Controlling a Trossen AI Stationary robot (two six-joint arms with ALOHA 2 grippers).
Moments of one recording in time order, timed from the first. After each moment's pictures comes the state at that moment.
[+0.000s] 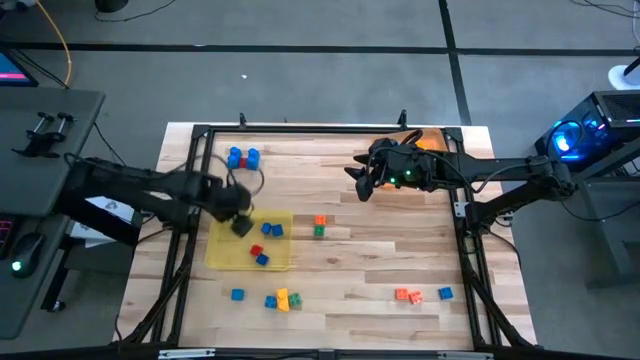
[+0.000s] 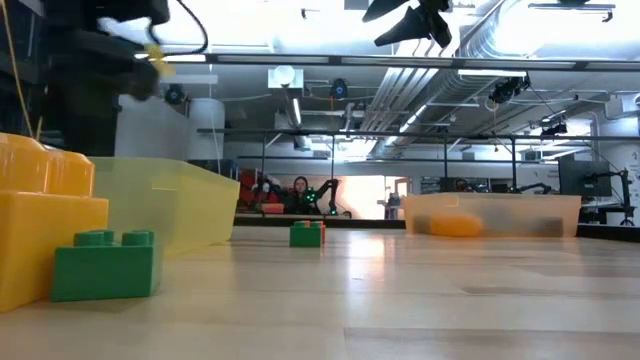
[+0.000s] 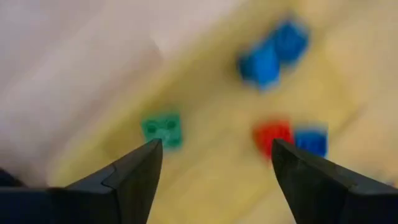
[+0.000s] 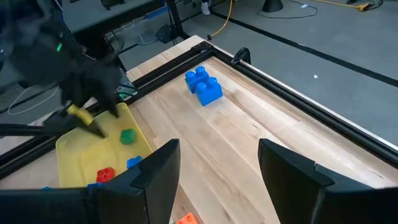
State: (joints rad) left arm -0.04 1.06 0.75 -1.03 -0.02 -0.92; right arm -0.02 1.29 1.20 -0.38 0.38 0.45
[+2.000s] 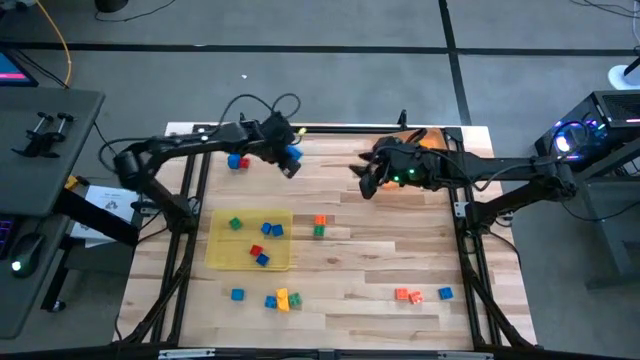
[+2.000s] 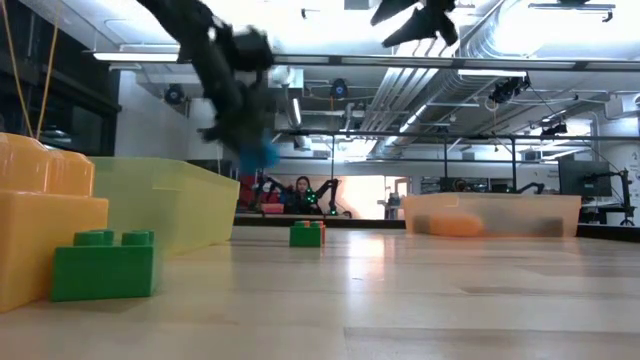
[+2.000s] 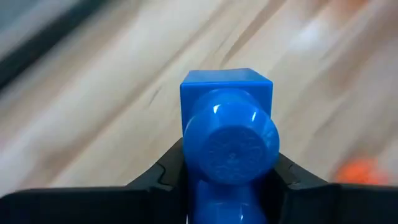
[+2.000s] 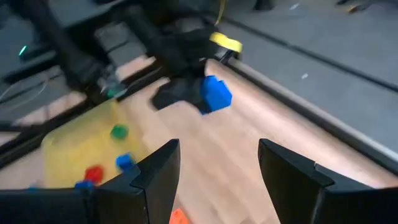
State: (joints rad) left arm 0.51 1.58 1.13 -0.59 0.00 -0.24; right arm -0.03 1.26 1.20 -0.43 0.40 0.44
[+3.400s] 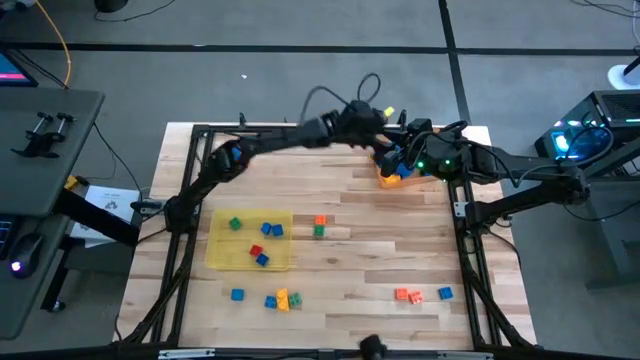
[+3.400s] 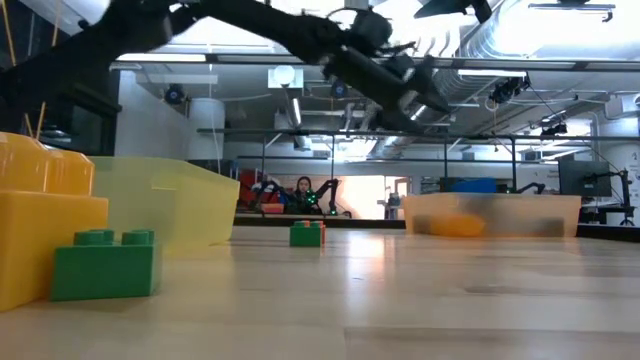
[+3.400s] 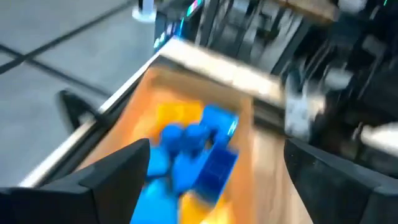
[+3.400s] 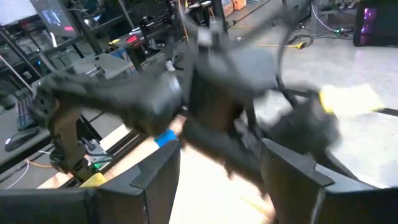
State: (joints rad) left arm 0.35 2.37 2.21 -0.29 0.09 -0.17; right arm -0.03 1.10 1.20 -0.43 0.62 0.52
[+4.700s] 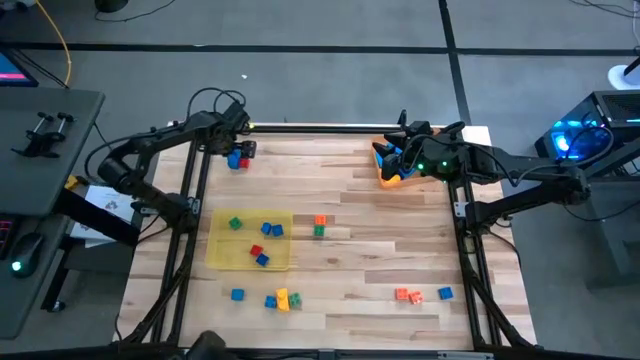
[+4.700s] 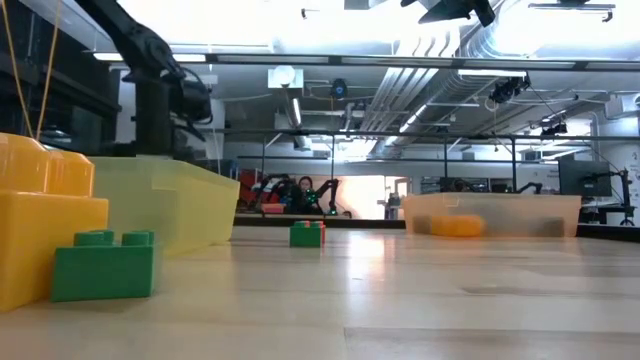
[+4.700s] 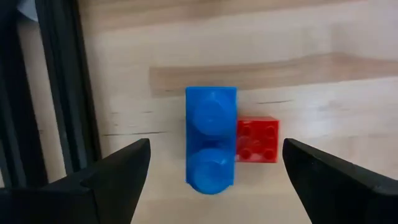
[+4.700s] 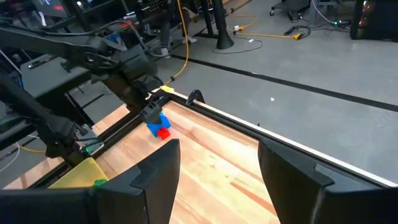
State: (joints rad) left arm 0.93 1.48 0.91 -0.82 -0.20 -0.50; right arm -0.03 1.10 1.20 -0.49 0.60 0.52
